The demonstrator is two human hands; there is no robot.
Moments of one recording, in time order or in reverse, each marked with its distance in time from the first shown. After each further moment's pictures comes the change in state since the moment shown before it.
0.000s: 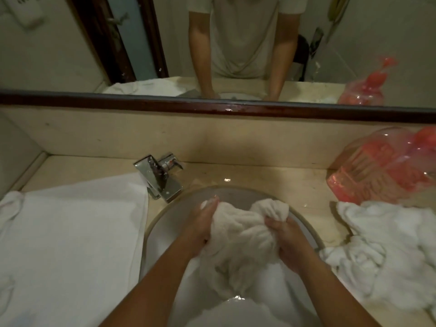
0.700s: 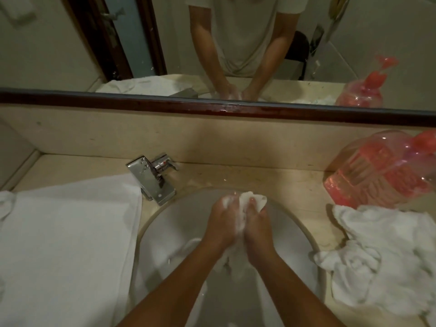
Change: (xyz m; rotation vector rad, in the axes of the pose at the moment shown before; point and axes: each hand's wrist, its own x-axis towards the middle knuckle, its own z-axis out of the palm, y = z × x) left_hand -0.028 0.027 0.074 0.220 0.097 0.195; right_hand -0.017 -0.012 0.079 -0.178 0.172 -0.194
